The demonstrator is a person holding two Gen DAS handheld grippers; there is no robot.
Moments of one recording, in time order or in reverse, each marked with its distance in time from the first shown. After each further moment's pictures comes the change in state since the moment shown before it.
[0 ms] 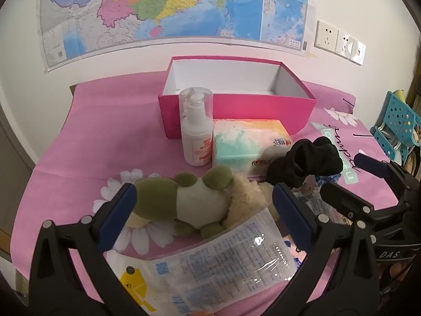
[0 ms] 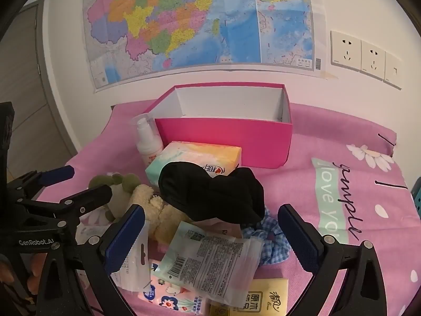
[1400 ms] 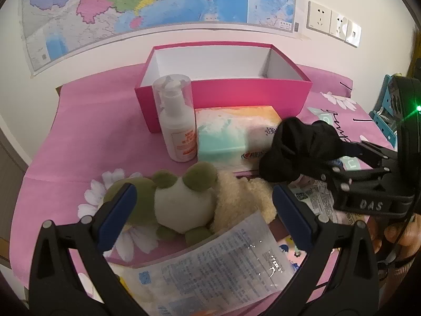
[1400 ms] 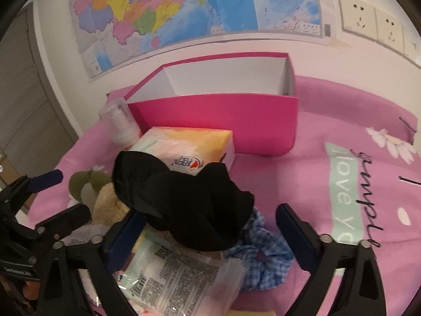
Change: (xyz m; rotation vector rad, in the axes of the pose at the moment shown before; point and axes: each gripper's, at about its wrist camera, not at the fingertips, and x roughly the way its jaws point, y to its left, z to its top) left arm 0.026 -0.020 0.005 0.031 0.050 -0.051; right arm 0.052 -0.041 0.010 0.033 0.114 0.100
